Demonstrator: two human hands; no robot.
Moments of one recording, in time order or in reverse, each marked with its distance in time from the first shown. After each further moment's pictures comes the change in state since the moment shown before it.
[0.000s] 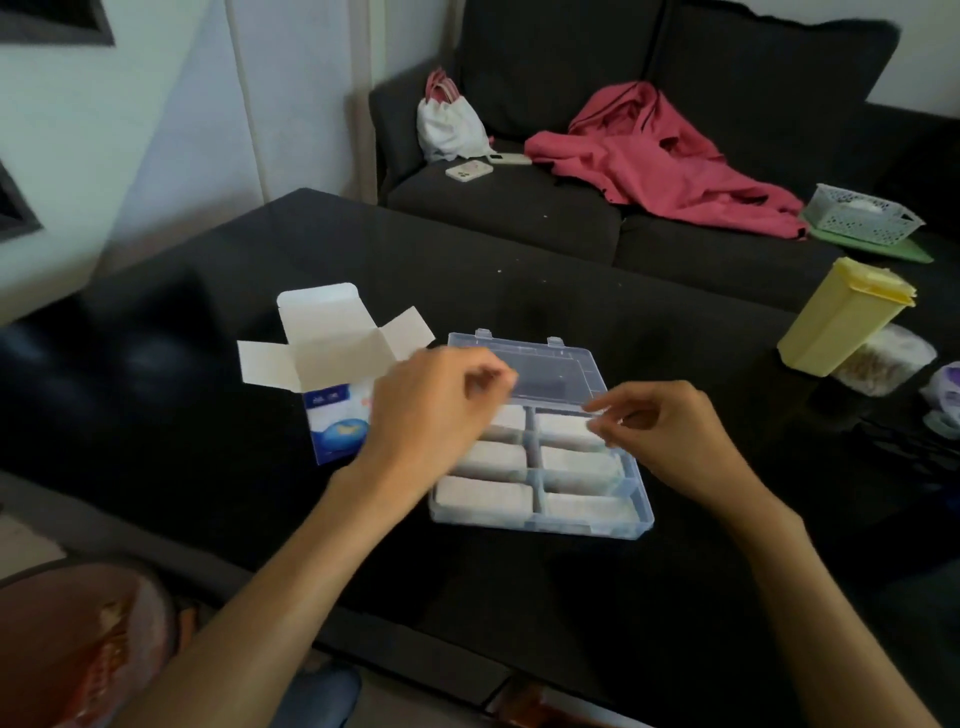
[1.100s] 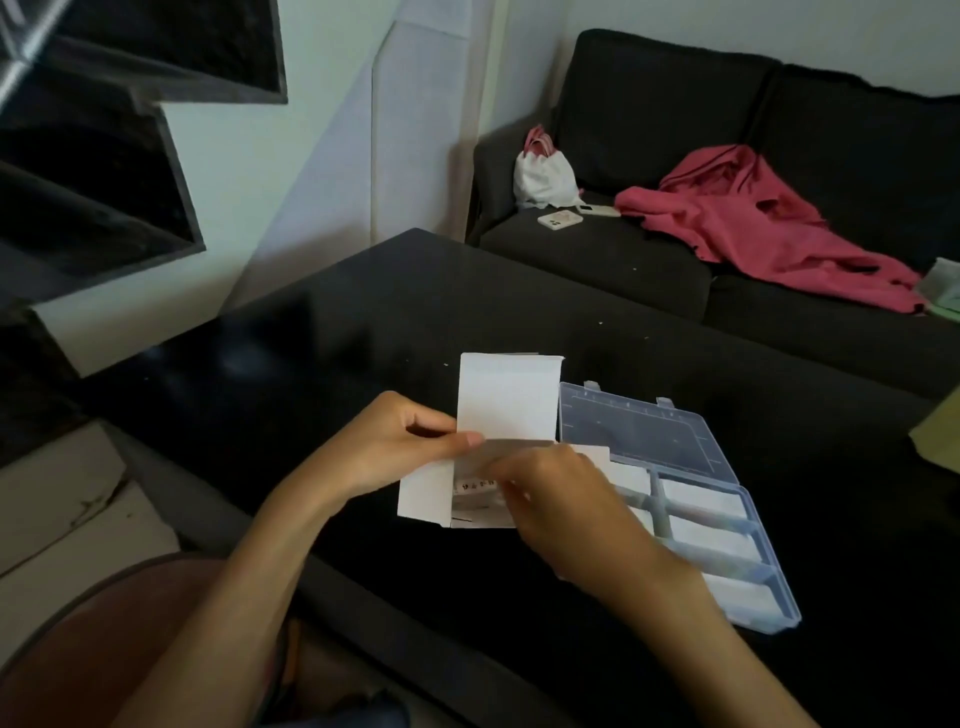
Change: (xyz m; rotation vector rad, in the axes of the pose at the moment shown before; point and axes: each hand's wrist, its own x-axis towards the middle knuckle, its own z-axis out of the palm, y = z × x) left_hand -0.025 -0.106 -0.106 -0.506 -0.339 -0.379; right_hand 0.008 -0.144 0.113 -0.261 -0.327 -0.399
